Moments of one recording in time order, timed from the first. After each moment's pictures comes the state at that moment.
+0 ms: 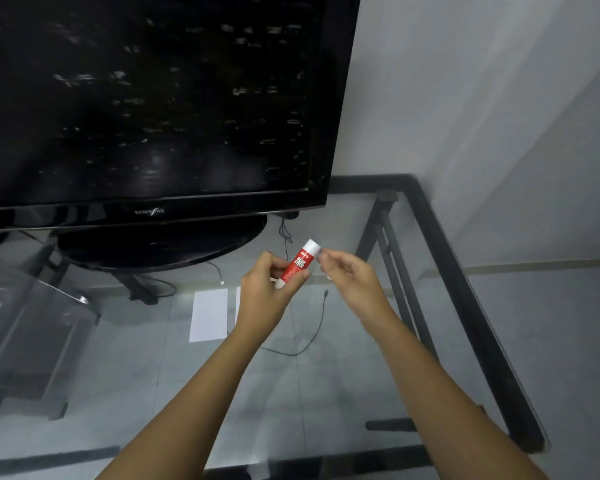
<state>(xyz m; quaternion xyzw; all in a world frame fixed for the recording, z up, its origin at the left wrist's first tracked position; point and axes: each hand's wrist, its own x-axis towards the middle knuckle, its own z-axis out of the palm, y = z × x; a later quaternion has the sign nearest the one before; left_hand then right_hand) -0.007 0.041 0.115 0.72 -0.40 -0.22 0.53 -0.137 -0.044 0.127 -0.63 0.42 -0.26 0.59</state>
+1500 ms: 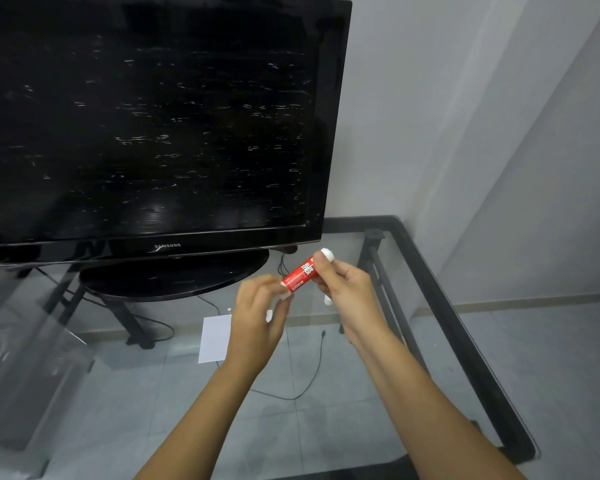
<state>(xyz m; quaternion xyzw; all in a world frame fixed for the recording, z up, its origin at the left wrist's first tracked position) -0.011 0.097 0.139 0.60 -0.59 0.10 0.53 -0.134 0.015 0.194 -0.55 0.39 -0.38 0.64</state>
